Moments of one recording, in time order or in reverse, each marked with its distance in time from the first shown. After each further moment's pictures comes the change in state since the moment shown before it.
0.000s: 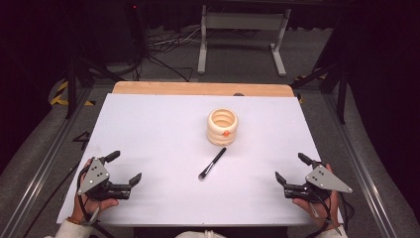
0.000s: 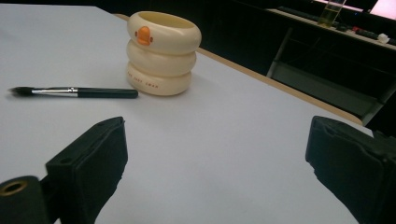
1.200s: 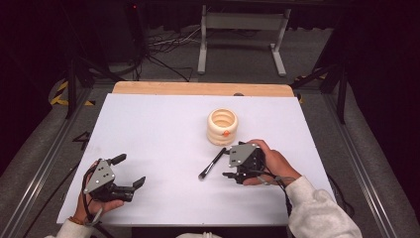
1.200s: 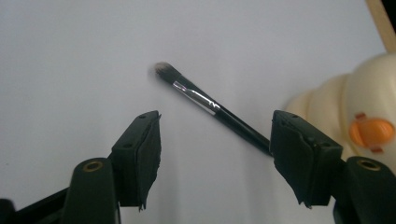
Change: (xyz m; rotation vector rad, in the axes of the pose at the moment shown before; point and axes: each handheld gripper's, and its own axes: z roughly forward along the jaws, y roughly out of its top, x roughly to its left) left arm -0.004 -0.005 0.007 0.064 -0.069 0.013; right arm 0.080 0.104 0.131 0.382 0.634 -0.597
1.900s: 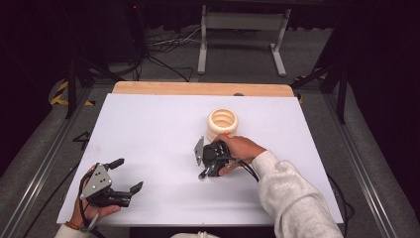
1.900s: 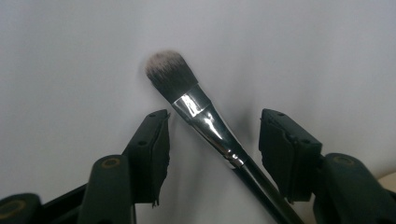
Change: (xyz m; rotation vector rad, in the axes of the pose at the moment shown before) left arm -0.003 -0.007 -0.009 0.001 -0.002 -0.001; right arm -0.034 0.041 0.093 0.319 0.345 -0.175
